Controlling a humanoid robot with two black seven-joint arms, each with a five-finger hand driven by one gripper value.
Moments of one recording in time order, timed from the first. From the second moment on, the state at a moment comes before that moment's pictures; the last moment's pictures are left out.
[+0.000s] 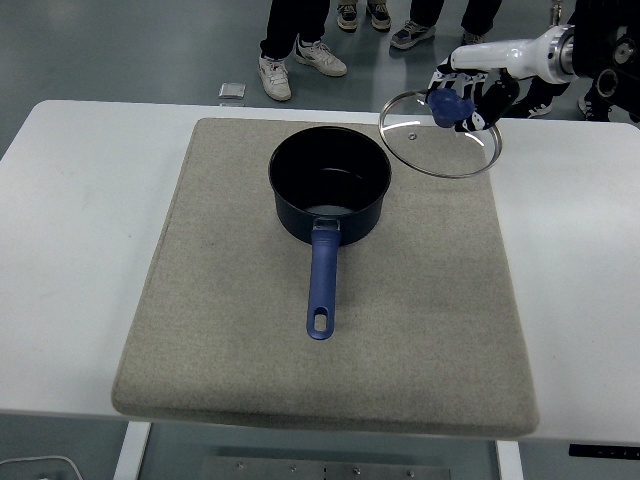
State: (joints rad) left arm 0.01 0.00 -0.01 -0.11 0.12 -0.06 0.09; right arm 1.64 -0.38 -0.44 0.77 -0.91 0.28 0.25
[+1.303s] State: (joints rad) left arm 0.01 0.00 -0.01 -0.11 0.12 -0.06 0.09; right arm 1.44 -0.40 -0.43 0.81 -0.96 0.15 0.30
